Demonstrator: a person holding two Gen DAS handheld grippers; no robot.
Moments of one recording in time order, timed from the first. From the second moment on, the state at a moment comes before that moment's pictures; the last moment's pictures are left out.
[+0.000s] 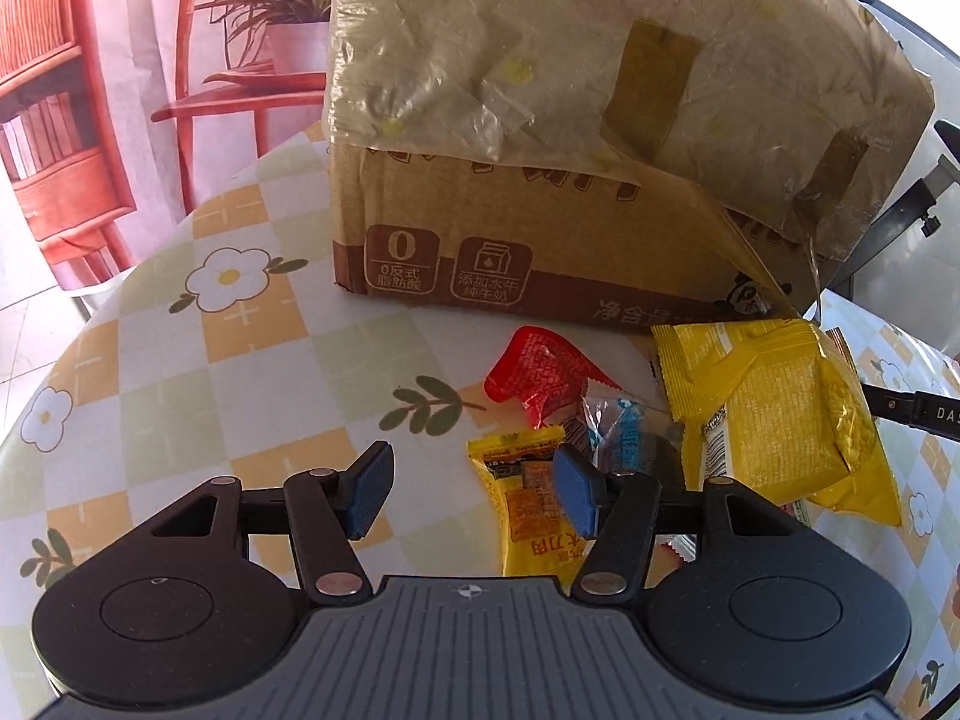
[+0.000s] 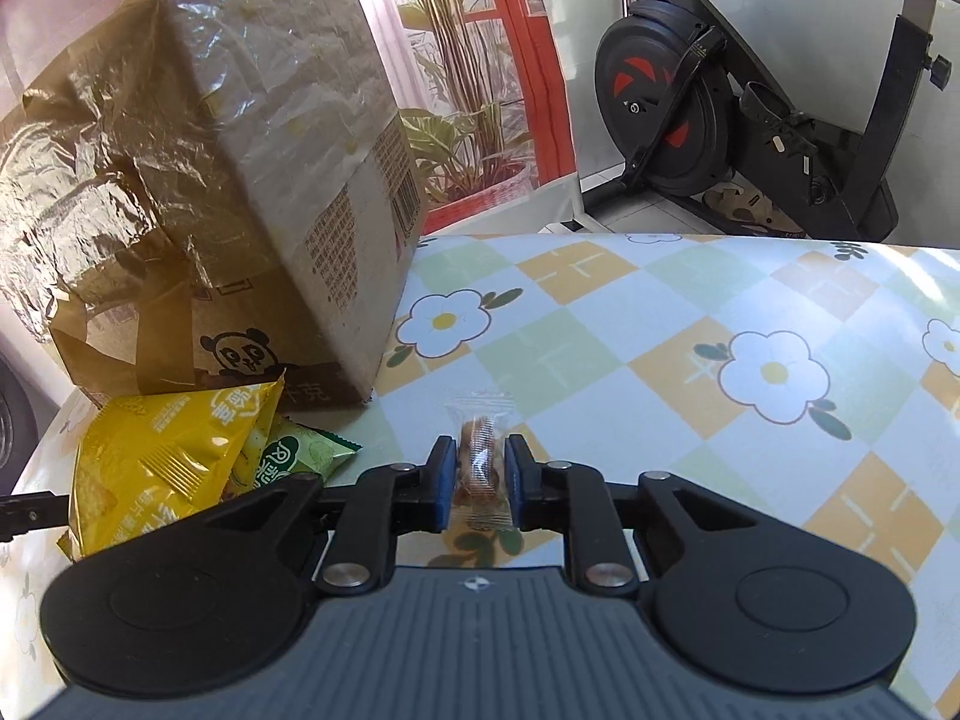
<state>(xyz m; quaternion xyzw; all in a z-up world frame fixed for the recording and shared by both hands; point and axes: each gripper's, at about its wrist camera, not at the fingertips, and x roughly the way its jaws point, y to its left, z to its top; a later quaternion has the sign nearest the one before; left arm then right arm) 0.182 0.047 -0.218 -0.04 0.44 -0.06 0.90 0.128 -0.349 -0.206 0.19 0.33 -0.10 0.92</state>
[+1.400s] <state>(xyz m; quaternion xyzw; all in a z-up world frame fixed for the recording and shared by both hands) 0.173 0.069 -0.038 -0.02 0.25 -0.07 0.97 0.120 -0.289 -0.034 0.13 0.19 -0.04 0.97</state>
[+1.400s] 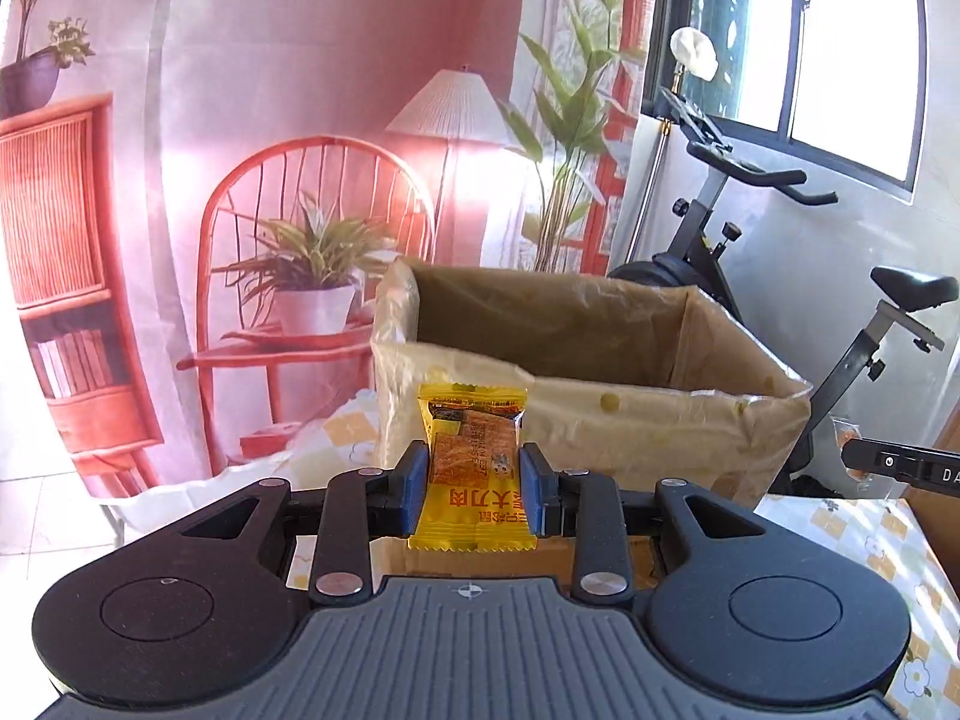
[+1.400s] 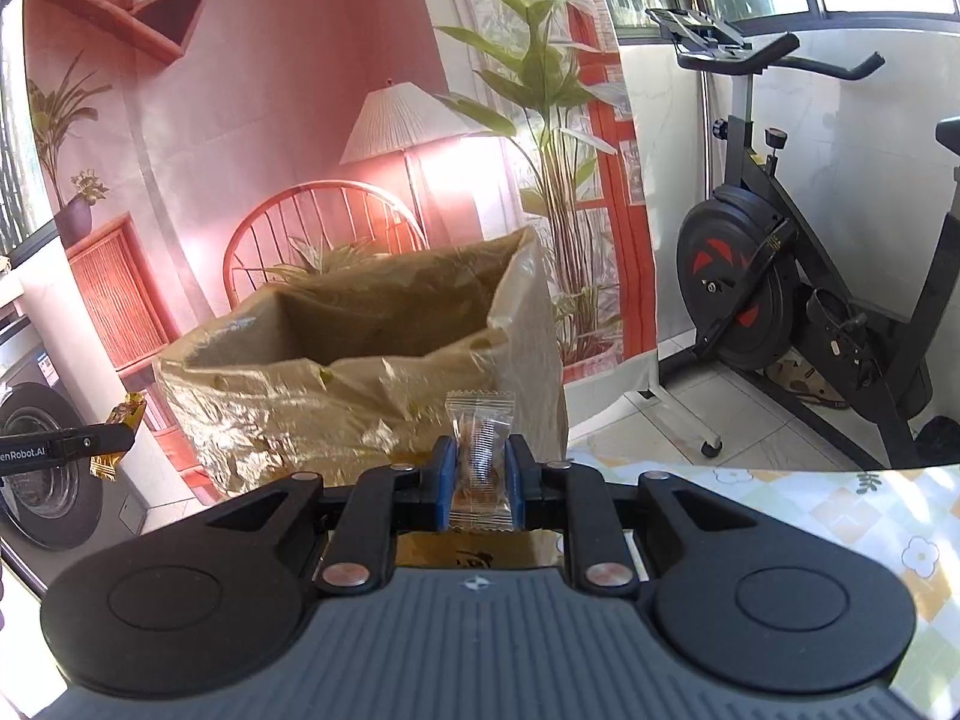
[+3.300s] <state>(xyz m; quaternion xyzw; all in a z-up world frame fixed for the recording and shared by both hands) 0.161 0.102 -0.051 0.08 0.32 -0.12 0.94 0.138 -0.239 -0.124 0.15 0.33 -0.04 0.93</state>
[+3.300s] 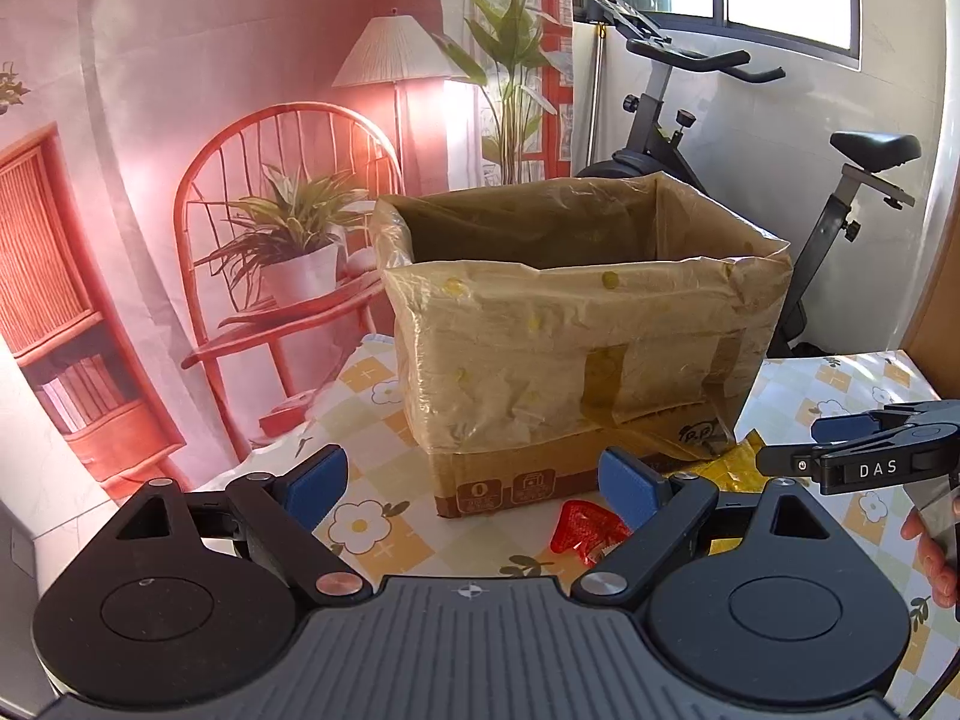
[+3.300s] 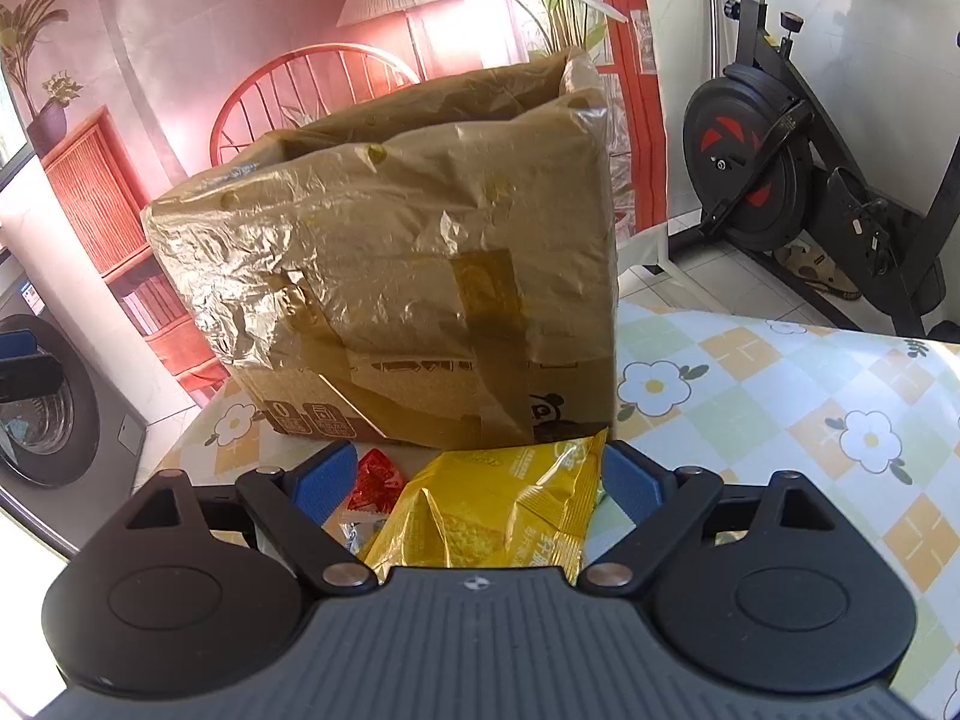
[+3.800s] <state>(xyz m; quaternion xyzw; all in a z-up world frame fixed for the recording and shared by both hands) 0.193 0.087 -0.114 0.00 0.34 -0.12 0.93 0.179 -0.242 -0.176 0.15 0.36 -0.06 0.92</state>
